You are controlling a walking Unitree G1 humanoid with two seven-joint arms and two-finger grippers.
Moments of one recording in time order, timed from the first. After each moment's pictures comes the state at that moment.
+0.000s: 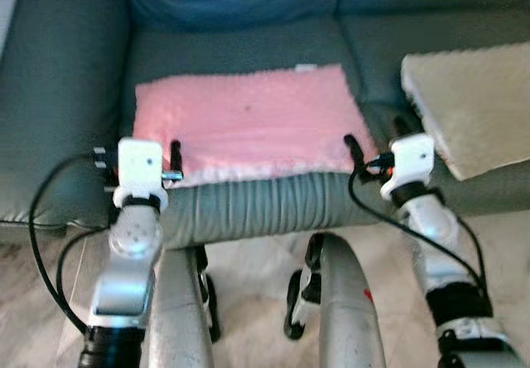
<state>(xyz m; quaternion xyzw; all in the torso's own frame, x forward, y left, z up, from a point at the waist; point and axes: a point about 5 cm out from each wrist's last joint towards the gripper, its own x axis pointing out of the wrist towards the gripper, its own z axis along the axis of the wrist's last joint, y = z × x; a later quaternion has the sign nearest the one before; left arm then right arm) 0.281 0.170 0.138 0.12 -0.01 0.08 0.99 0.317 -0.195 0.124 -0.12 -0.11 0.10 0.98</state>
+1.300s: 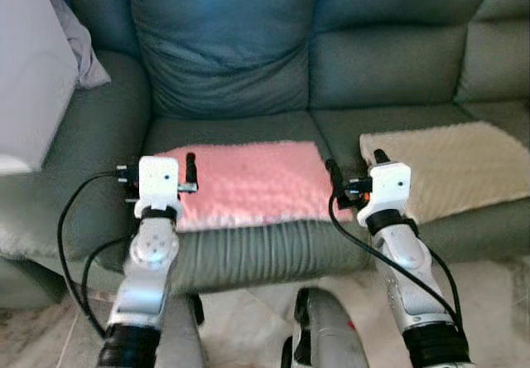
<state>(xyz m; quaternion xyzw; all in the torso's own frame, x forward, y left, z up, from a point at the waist) 0.288 0.155 0.111 0.09 -0.02 0.07 0.99 0.288 -0.163 0.101 -0.06 -0.05 0.07 0.99</state>
